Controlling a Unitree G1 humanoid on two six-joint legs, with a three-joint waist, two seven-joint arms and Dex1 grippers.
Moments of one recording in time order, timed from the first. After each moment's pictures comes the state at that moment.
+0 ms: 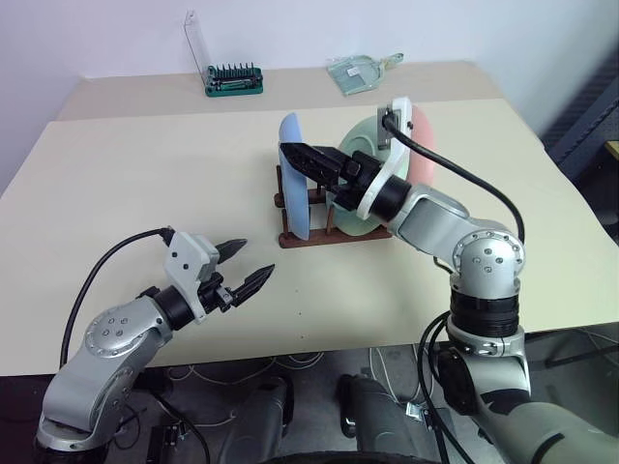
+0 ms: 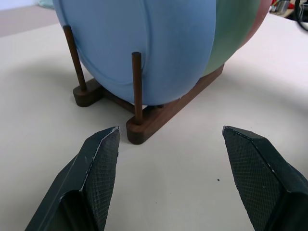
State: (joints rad) left arm 0.07 0.57 0.11 -0.65 -0.51 0.54 -0.55; right arm -0.73 -0.22 -0.07 -0.27 1.15 0.94 0.02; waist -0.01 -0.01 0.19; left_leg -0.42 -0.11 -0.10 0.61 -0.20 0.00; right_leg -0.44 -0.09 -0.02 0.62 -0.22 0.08
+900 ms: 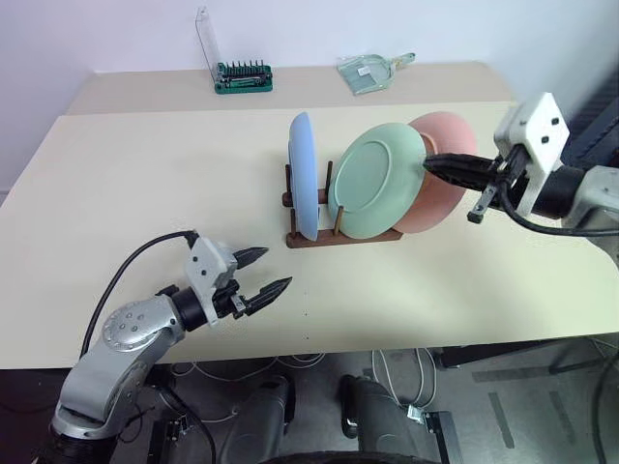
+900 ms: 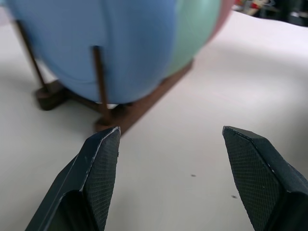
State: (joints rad) left arm 0.02 0.58 0.01 -0.59 -0.49 0.49 -0.68; right arm -0.48 -1.05 -0.14 -0.41 0.61 0.69 0.73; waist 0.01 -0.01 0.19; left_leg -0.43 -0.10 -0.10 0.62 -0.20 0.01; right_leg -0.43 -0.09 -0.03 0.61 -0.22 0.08
